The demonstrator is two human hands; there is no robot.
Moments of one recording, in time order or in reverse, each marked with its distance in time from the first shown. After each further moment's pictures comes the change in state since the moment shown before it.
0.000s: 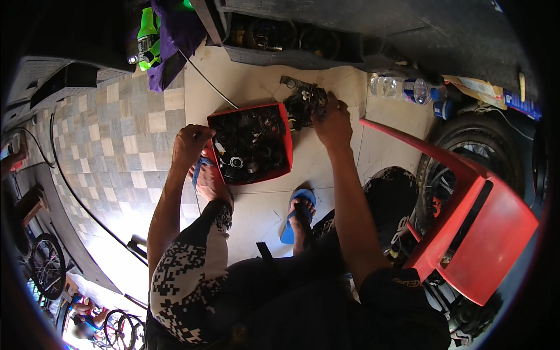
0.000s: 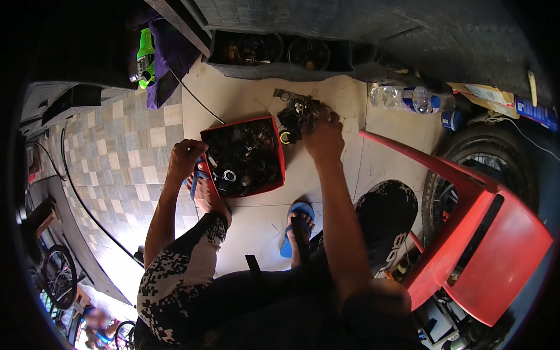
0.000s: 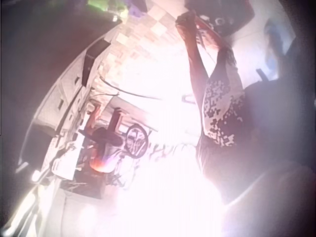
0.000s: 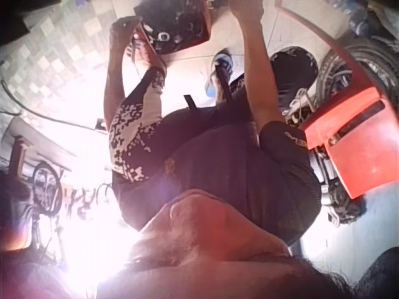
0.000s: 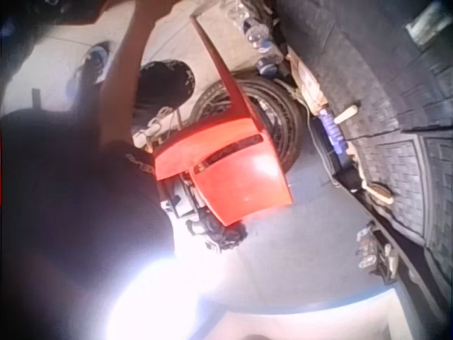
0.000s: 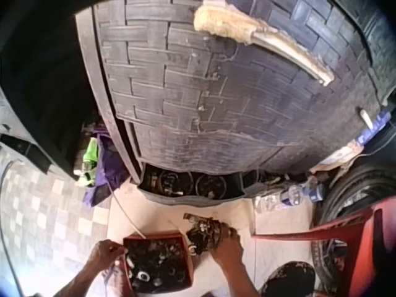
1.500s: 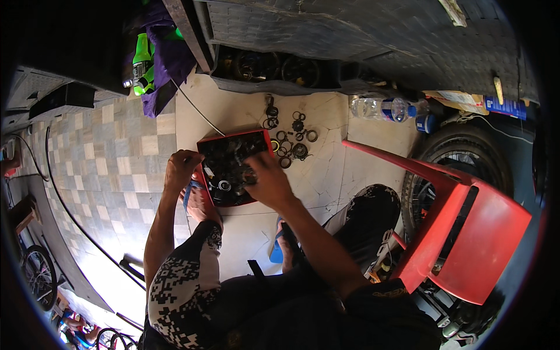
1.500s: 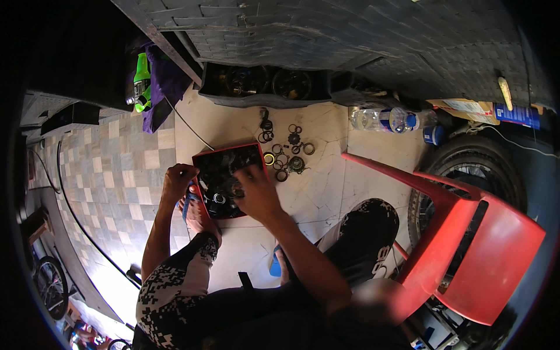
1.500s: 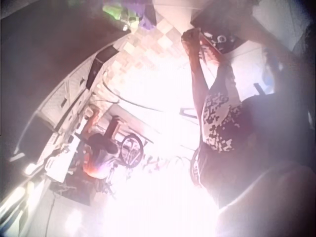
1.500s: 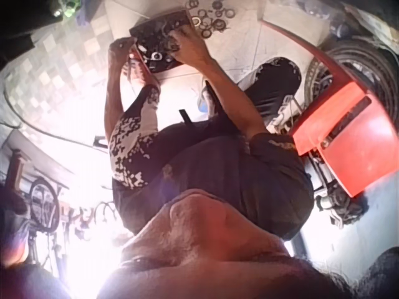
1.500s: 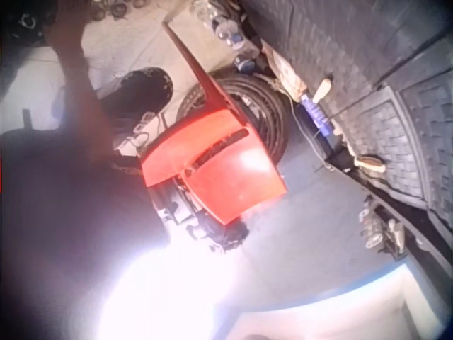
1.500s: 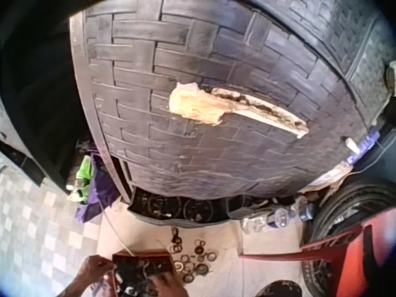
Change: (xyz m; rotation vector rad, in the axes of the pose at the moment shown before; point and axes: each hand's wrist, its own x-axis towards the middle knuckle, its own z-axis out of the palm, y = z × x) left_hand -0.001 -0.004 0.000 -0.050 0.024 0.004; right_hand -0.098 -0.072 0.017 0.320 -0.151 -0.519
